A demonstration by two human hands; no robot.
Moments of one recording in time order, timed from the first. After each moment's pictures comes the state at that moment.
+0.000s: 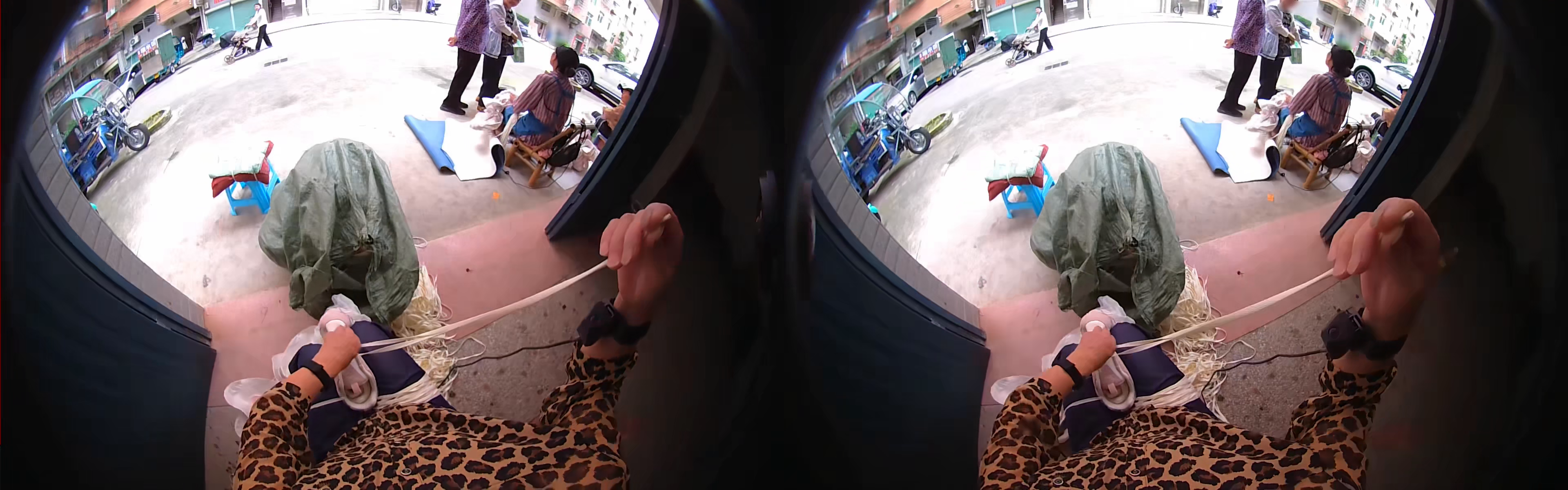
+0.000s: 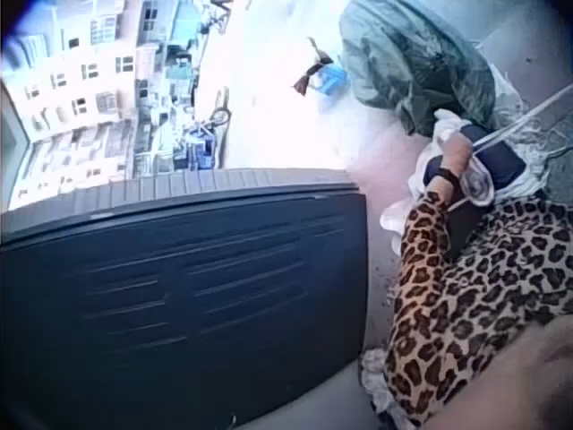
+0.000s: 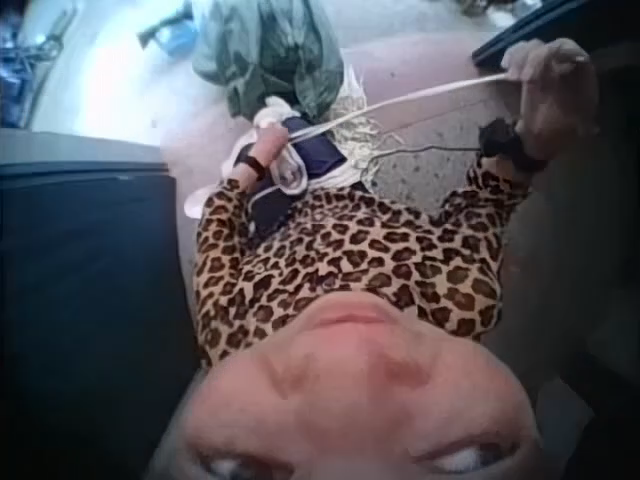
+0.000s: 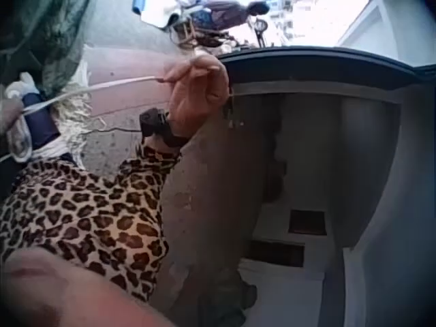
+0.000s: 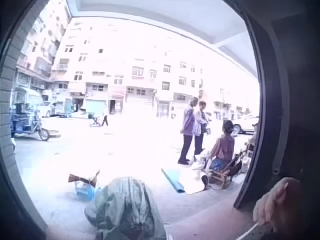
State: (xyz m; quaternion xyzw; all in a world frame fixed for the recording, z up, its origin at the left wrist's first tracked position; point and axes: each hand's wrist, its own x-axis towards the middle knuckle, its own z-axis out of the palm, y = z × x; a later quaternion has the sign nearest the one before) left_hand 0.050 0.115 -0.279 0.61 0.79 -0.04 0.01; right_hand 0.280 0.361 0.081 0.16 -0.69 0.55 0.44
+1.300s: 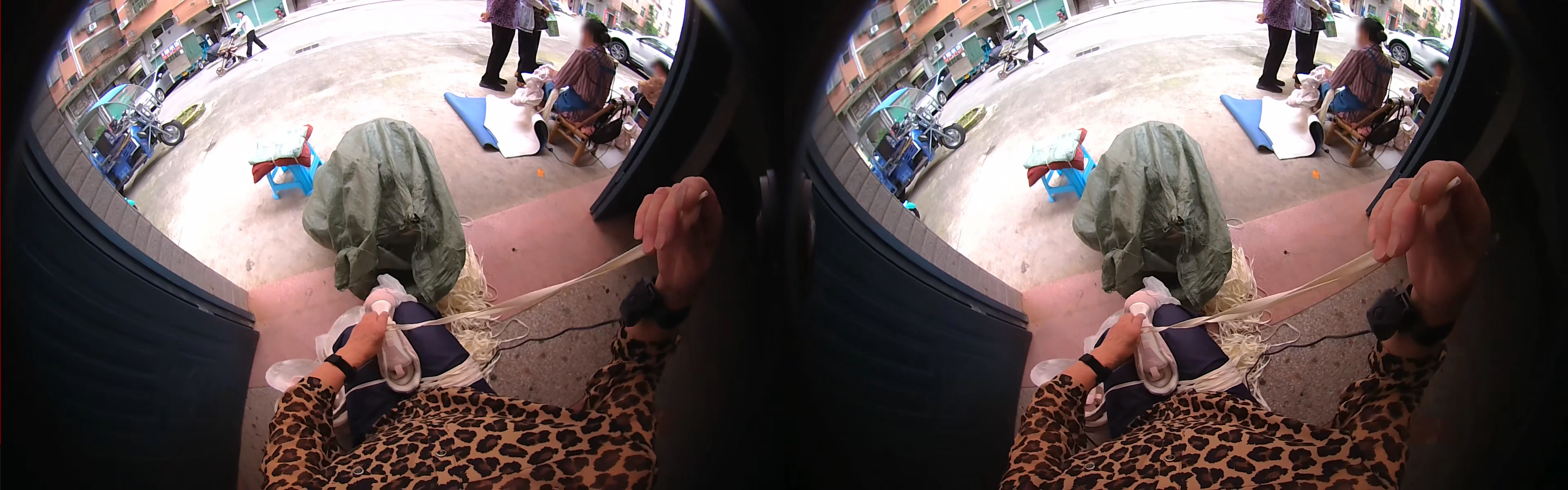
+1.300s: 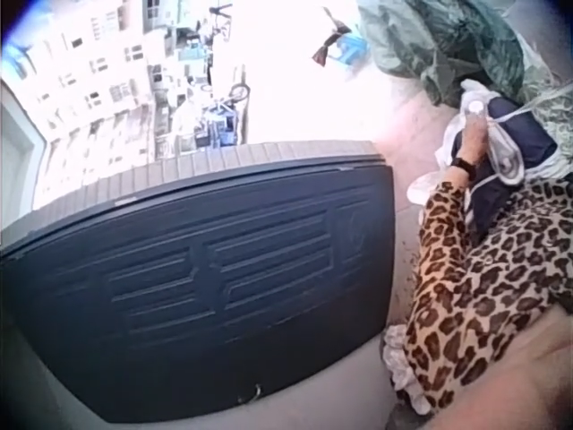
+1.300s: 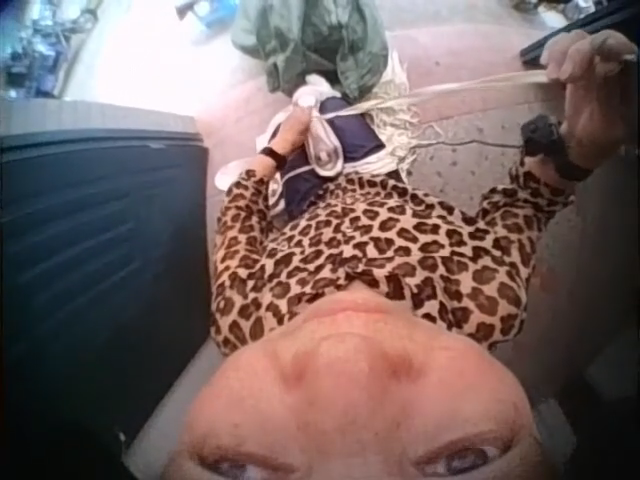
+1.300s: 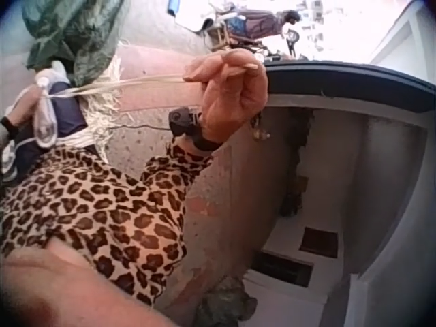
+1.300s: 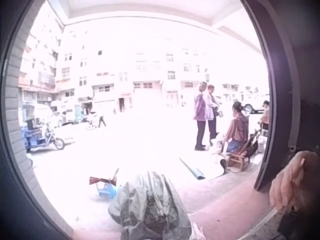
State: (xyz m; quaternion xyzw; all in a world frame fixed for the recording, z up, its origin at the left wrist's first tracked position) left_hand 0.046 0.075 -0.284 0.52 0.82 0.19 0.11; right_hand 0.261 0.360 0.074 0.19 -0.75 0.48 0.42
